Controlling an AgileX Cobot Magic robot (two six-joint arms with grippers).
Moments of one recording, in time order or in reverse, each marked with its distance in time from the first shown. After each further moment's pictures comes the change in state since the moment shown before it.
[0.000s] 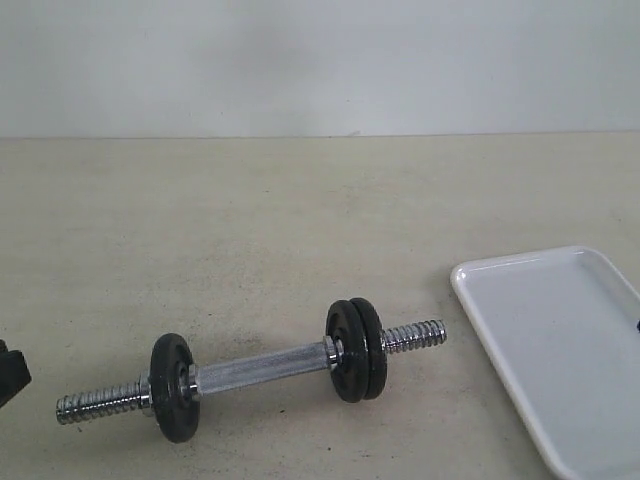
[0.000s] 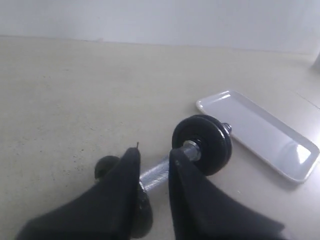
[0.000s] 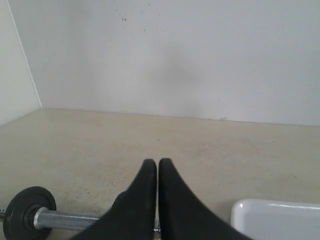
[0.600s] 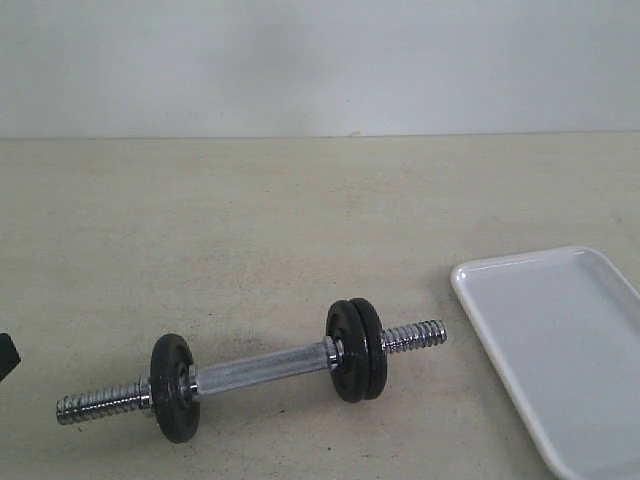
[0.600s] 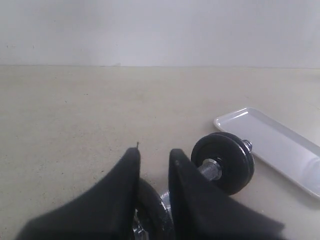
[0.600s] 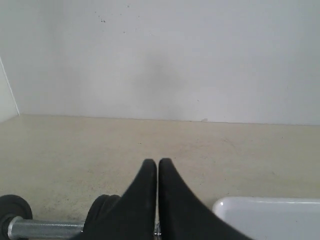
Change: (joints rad) left arm 0.000 -0.002 0.044 0.010 -0.122 0.050; right arm 0.000 -0.004 0.044 0.071 -0.076 -0.072
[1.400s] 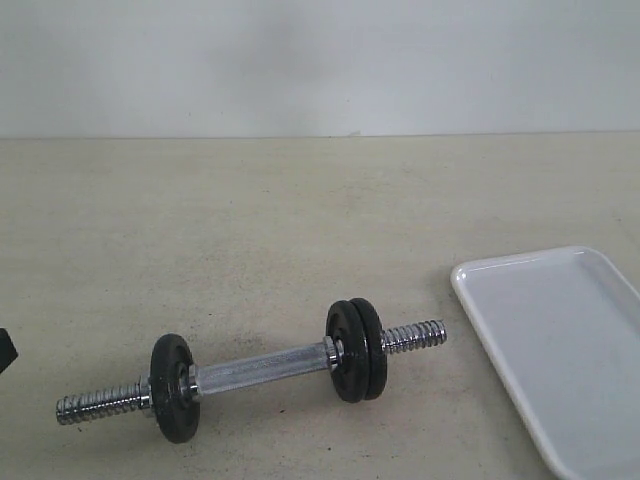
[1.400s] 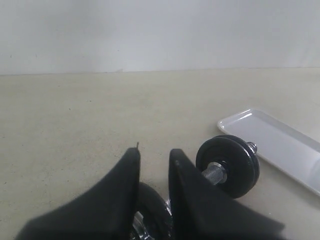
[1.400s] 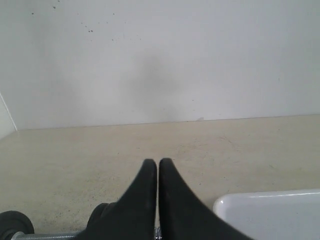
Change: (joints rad) left arm 0.000 0.000 0.000 0.000 -0.015 0.037; right arm 0.000 0.000 0.000 0.000 -0.034 0.066
